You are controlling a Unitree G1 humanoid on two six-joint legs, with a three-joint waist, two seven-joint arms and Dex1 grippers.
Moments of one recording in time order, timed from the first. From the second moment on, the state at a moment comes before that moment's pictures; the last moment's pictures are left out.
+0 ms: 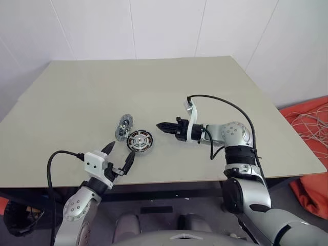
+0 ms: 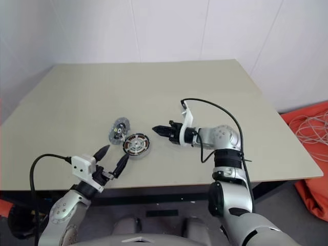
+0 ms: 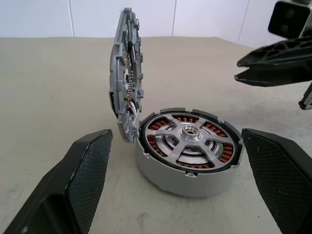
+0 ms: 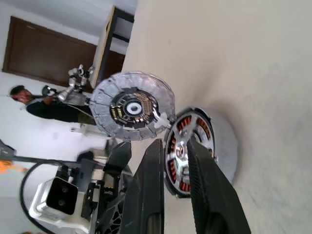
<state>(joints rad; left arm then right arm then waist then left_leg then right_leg) 0.36 0.21 0.01 -0.32 -0.30 -0.03 -0.43 -0.68 -0.09 -0.23 0.27 0.72 1.29 0.46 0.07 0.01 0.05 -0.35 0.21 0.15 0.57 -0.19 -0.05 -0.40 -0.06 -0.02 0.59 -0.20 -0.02</state>
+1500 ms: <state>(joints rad) 0.38 0.21 0.01 -0.33 -0.31 -0.03 -0.43 -0.70 -0.21 0.42 0.20 0.14 0.58 0.85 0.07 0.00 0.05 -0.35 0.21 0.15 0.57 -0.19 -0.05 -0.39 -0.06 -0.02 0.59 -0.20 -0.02</state>
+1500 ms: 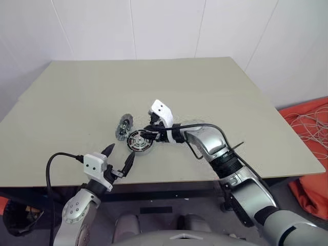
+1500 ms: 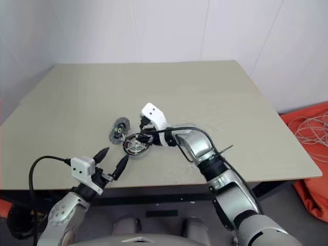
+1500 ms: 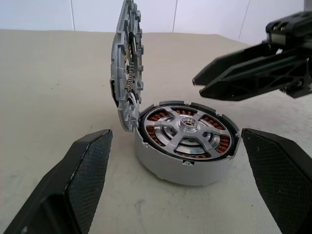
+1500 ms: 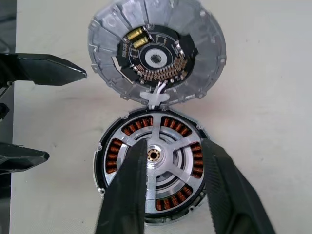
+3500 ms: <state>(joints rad) 0.36 0.18 0.01 -0.31 -0.31 -0.01 -0.41 -0.91 -0.30 0.72 0.49 -0.37 -0.27 1.17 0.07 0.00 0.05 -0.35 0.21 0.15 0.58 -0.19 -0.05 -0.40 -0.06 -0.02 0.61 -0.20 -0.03</state>
